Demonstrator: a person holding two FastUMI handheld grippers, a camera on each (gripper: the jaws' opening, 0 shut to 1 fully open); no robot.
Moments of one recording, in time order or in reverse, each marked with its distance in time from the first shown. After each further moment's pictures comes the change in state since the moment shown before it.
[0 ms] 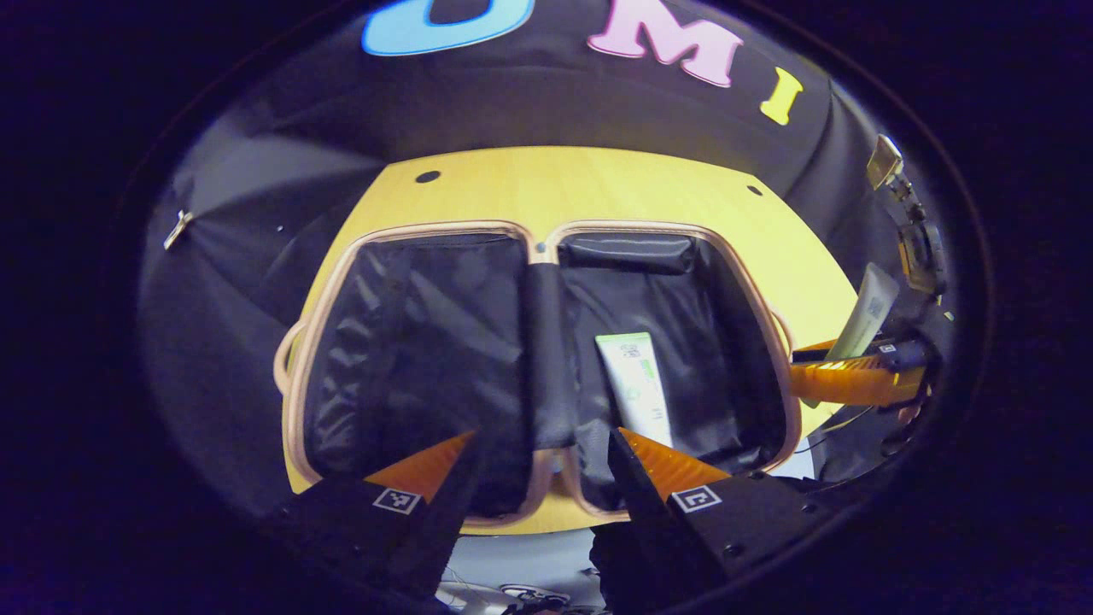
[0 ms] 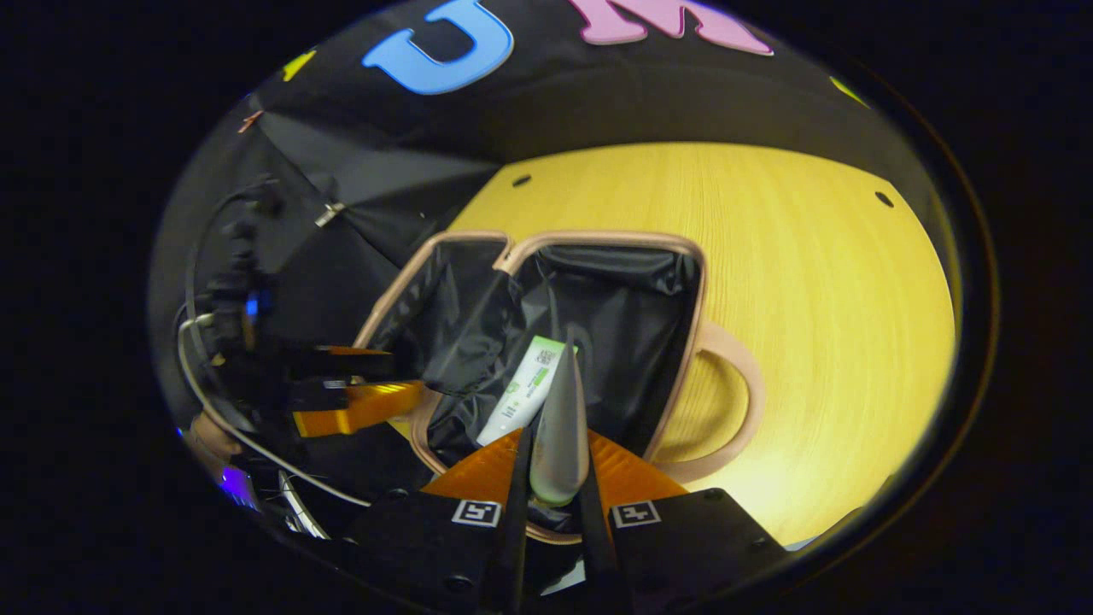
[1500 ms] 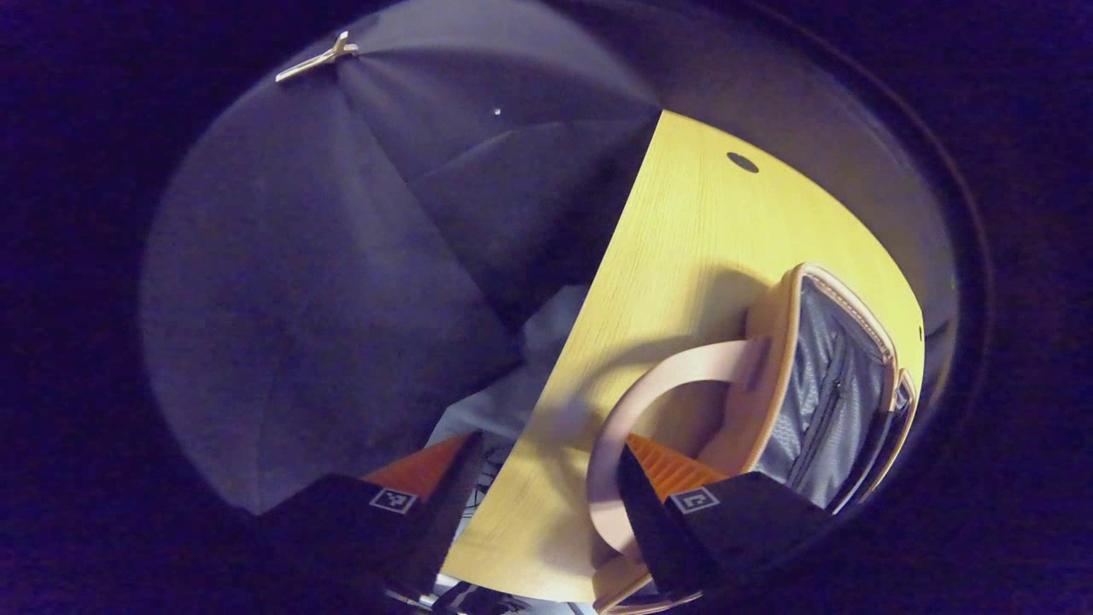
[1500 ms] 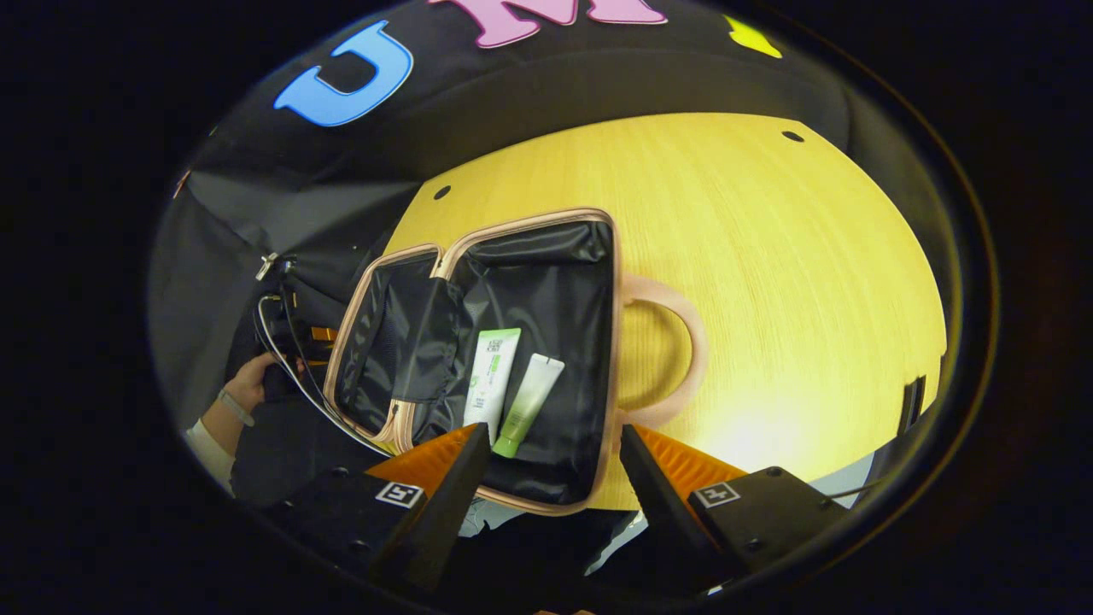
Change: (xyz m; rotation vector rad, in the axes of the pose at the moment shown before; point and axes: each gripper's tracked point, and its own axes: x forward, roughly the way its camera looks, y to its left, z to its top) left arm 0.105 0.292 0.018 -0.414 0.219 0.220; right arm -0.044 -0.026 -0.023 0.233 -0.103 -0.138
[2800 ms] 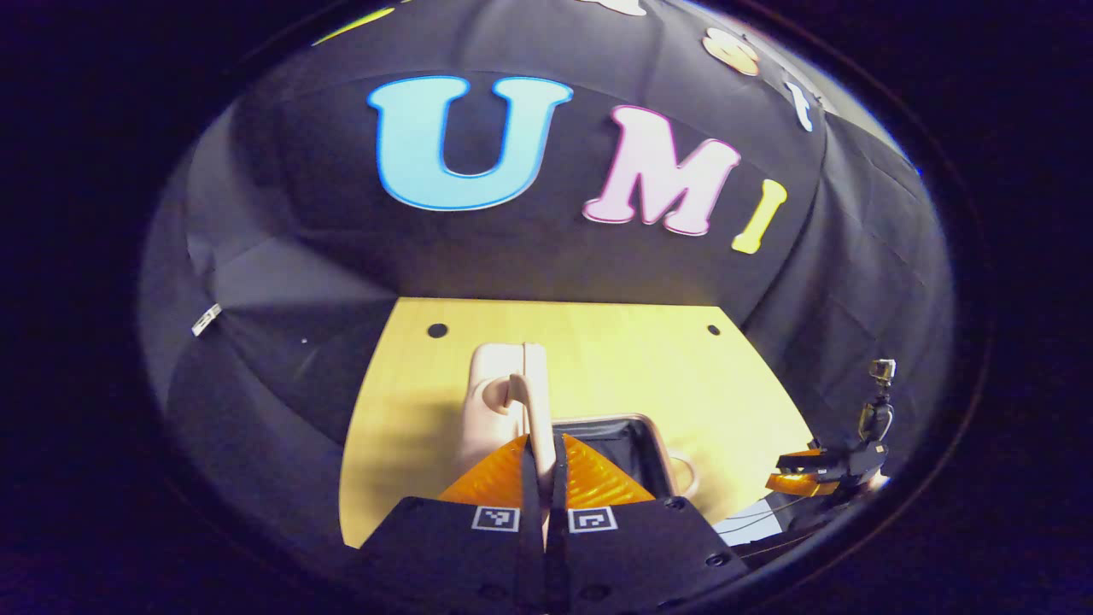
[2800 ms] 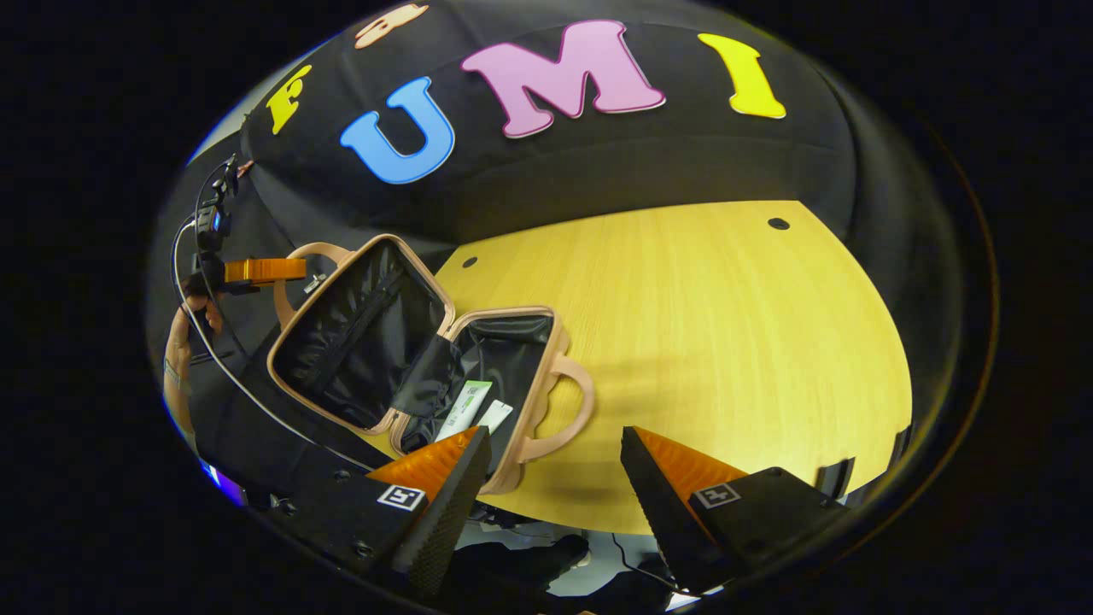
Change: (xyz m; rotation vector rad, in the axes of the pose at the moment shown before) left arm -0.389 -0.355 -0.066 0.405 -0.481 -0.494; right arm -0.126 -0.104 0.077 -0.159 -0.291 0.139
